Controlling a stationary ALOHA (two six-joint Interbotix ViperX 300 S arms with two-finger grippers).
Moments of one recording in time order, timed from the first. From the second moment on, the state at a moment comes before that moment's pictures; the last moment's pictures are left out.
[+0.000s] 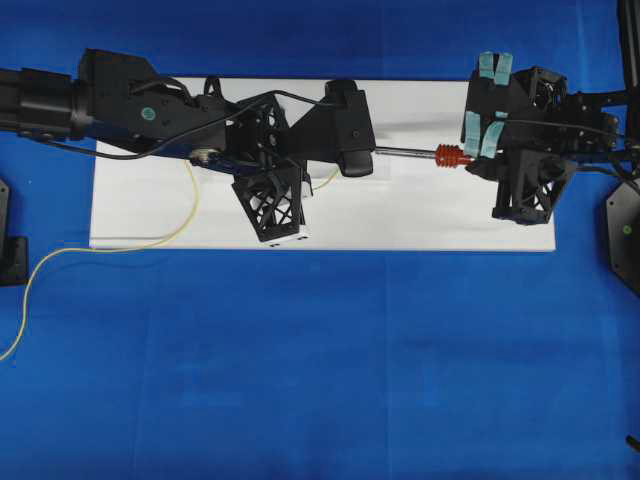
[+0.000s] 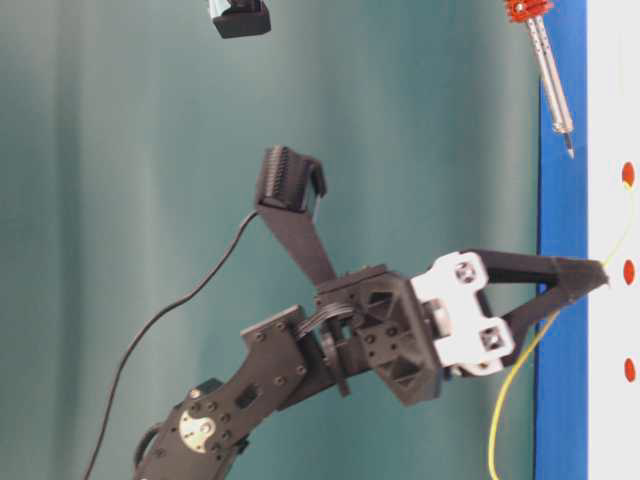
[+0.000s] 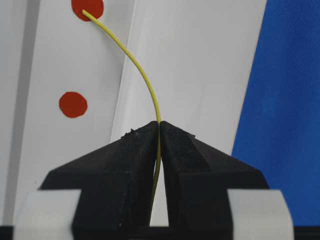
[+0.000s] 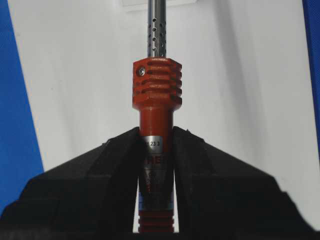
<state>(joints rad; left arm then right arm) 0.08 0.19 0.29 0.00 0.56 -0.10 -0.19 -0.42 0.87 -0.09 0.58 0.19</state>
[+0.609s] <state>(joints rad) 0.09 0.19 0.29 0.00 0.55 -0.10 -0.18 -0.37 0.87 -0.09 0.58 0.19</state>
